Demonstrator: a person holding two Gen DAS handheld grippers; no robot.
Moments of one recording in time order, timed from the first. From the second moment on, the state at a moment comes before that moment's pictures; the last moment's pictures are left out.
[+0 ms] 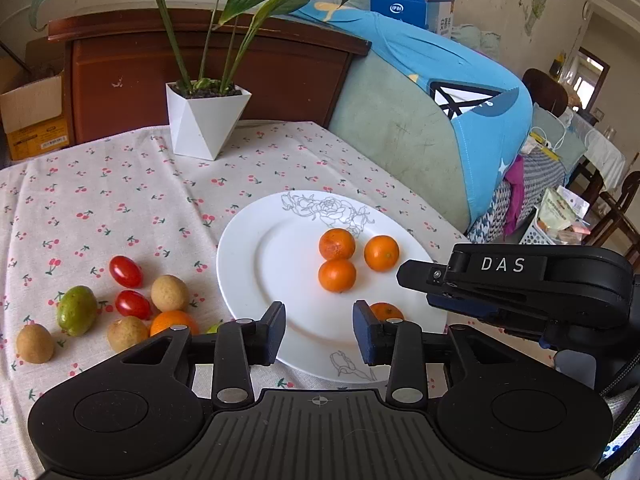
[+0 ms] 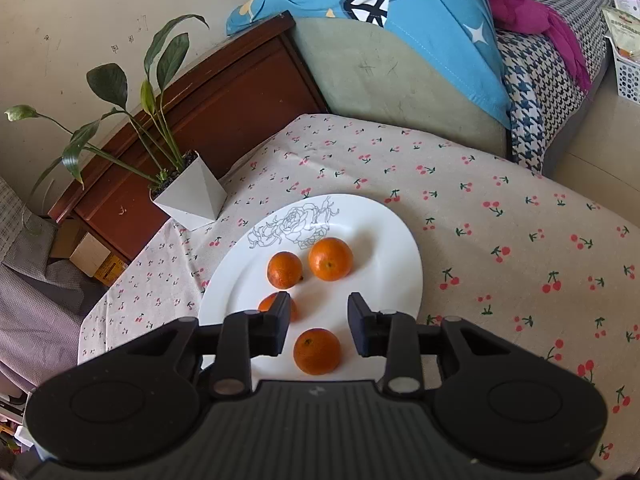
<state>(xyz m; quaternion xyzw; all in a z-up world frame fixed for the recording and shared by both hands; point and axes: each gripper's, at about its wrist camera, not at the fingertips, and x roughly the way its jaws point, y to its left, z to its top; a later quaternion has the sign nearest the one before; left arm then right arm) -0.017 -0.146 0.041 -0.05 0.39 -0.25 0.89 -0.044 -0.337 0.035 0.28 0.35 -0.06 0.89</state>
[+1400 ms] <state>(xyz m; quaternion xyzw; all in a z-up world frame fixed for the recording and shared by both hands) -0.015 0.005 0.054 -0.05 0.40 -0.10 0.91 -0.057 -0.238 0.034 0.22 0.38 0.07 0.90</state>
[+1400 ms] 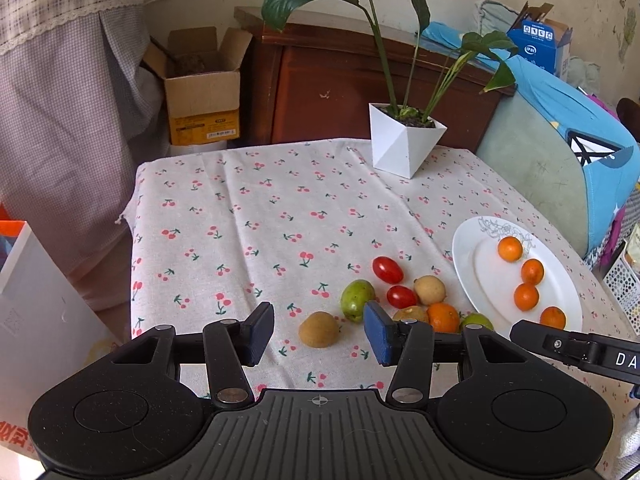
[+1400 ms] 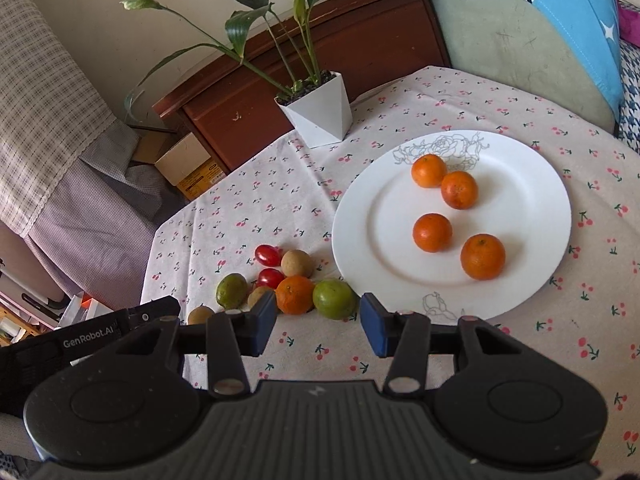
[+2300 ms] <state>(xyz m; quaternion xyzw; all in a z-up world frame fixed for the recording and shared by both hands) -0.001 -0.001 0.014 -0.03 0.41 -0.12 0.91 -0.029 -0.218 0.002 0.21 0.39 0.02 0.90</state>
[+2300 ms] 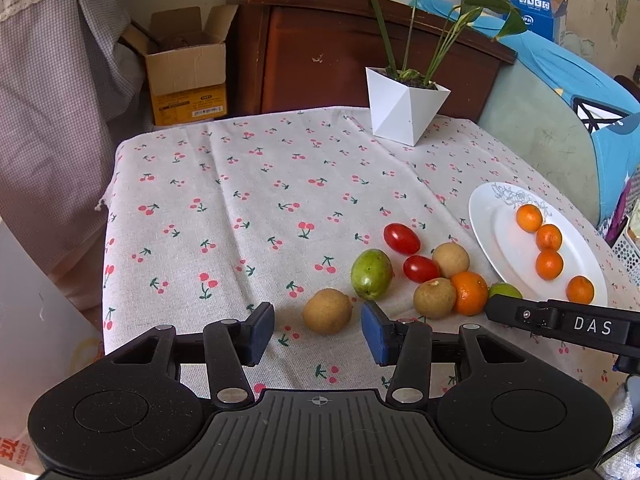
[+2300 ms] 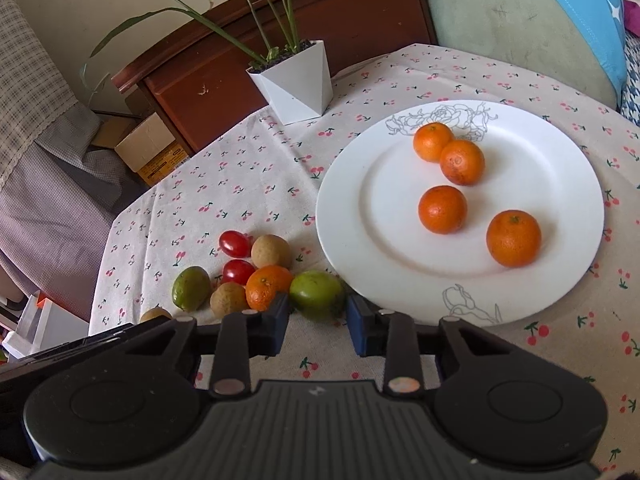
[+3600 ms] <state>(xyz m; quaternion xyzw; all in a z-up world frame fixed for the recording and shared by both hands) -0.012 -0.025 0.041 -0.06 0.36 -0.15 0.92 -0.040 -0.234 0.034 0.23 0.36 0.05 0.90</state>
